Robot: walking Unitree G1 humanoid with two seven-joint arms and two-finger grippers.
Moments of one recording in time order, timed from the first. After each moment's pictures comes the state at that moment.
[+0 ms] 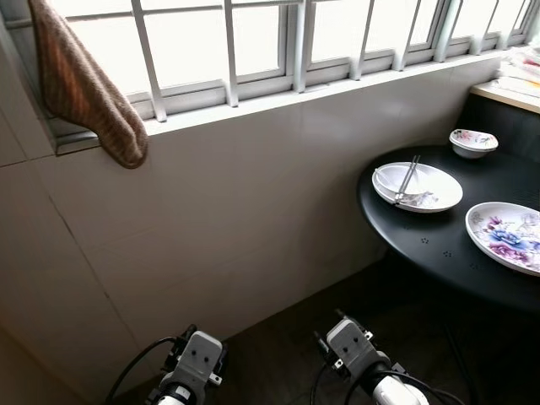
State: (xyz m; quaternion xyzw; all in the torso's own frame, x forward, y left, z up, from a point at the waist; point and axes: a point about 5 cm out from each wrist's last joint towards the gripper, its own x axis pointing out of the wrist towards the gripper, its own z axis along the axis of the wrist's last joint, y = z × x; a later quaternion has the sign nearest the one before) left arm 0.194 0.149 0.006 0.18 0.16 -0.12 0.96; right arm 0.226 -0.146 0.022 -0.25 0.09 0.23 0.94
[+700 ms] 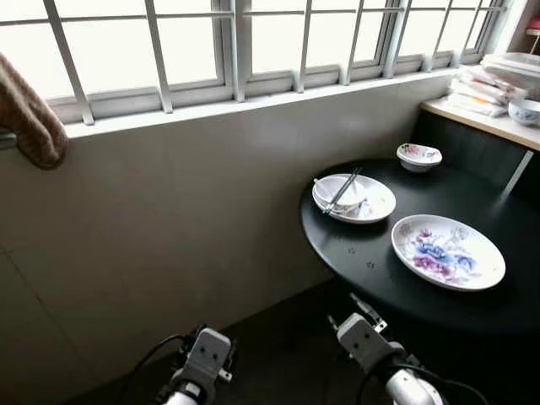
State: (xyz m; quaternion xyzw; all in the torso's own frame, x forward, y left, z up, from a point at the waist) left arm 0.191 0.151 0.003 0.18 0.16 -0.12 0.96; right arm 0.229 -0.139 0.036 -0.30 0.02 0.21 0.93
